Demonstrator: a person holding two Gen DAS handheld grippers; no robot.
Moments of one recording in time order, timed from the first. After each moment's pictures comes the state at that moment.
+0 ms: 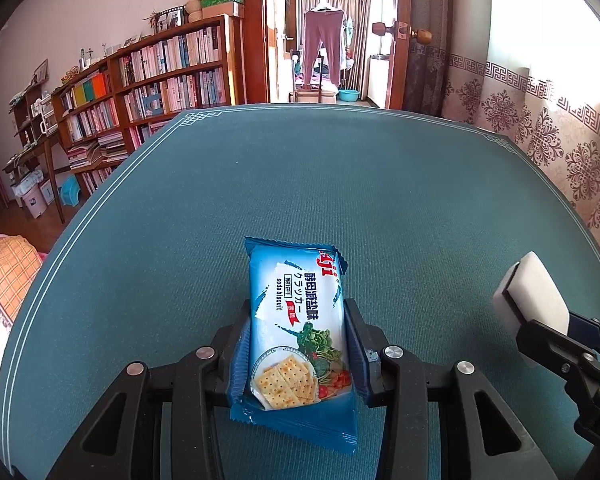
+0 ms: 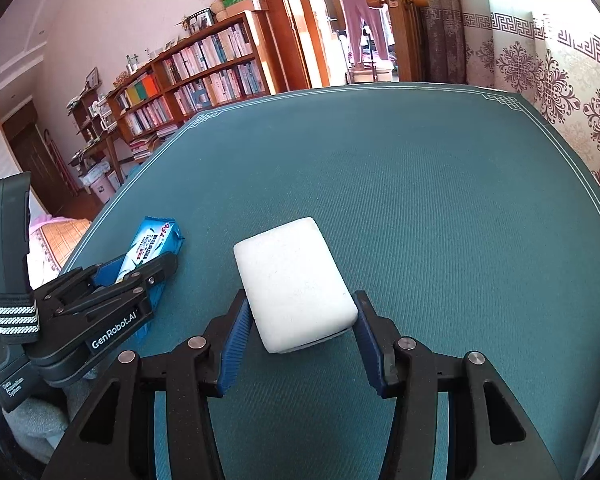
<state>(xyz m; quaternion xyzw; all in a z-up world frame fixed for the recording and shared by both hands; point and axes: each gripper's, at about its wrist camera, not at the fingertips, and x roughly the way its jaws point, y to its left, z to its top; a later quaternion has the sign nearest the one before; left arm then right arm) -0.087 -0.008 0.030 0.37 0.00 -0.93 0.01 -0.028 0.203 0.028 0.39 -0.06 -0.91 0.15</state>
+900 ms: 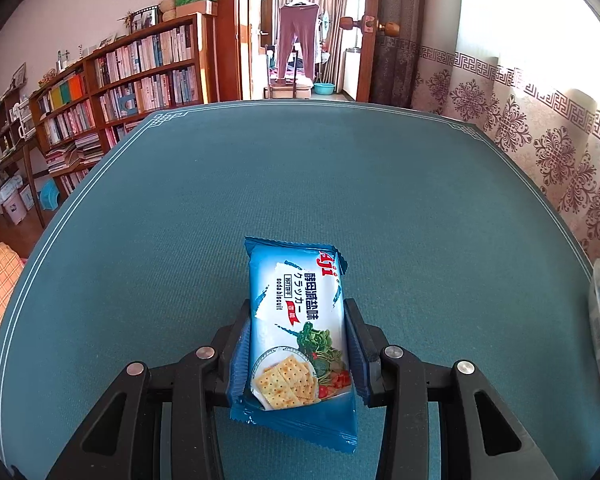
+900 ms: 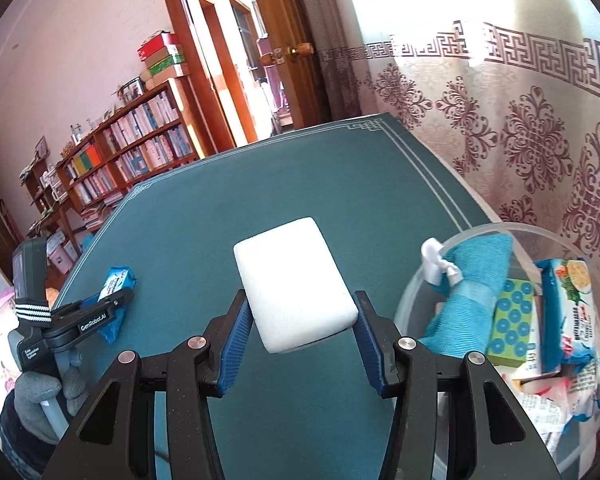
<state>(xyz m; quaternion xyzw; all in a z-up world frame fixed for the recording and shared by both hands) -0.071 0.022 0.037 0.38 -0.01 -0.92 -0.04 0.063 0.340 0.075 0.32 -0.12 -0.94 0.01</state>
